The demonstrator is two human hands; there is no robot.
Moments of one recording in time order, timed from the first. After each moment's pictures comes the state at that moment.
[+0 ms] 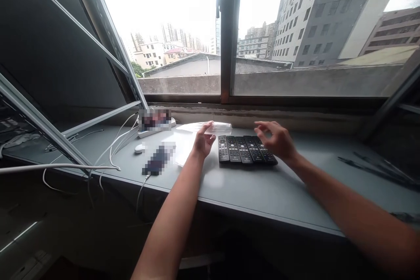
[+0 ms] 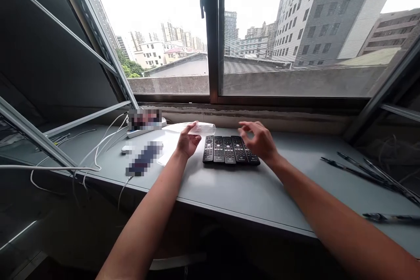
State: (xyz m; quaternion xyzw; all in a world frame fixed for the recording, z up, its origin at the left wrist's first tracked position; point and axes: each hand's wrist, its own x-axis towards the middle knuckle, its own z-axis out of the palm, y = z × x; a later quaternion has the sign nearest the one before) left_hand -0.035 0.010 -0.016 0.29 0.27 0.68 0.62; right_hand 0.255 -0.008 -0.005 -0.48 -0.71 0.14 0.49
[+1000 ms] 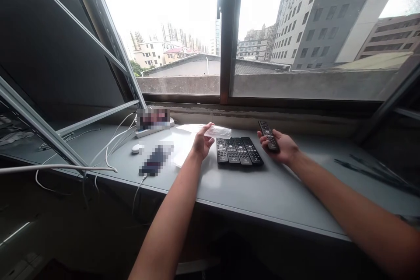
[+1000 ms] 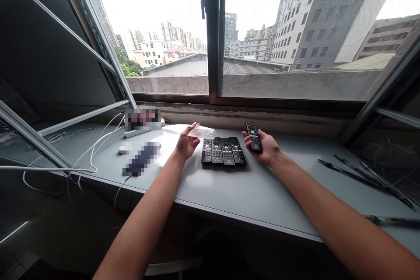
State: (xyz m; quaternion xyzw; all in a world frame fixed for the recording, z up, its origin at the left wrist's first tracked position) left_hand -0.034 0.006 -0.013 0.30 0.32 0.65 0.62; right_hand 0.279 0.003 -0.006 -0.33 -0.19 0.76 0.52
